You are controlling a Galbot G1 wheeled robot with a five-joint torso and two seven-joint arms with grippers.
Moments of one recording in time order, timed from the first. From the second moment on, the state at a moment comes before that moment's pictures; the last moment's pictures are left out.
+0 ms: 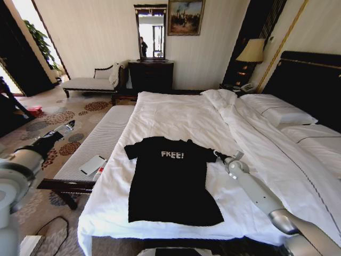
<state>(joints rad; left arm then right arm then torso) 1.18 -0.99 -1.14 -2.35 -1.39 0.73 -0.59 -0.63 0.92 0.10 1.06 1.24 -0.19 0.14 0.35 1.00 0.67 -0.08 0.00</state>
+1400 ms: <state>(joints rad) 1.19 -1.00 -1.15 -2.35 -1.38 0.73 -0.59 -0.72 0.86 0.21 1.18 1.24 -0.05 0.09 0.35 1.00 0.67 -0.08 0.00</state>
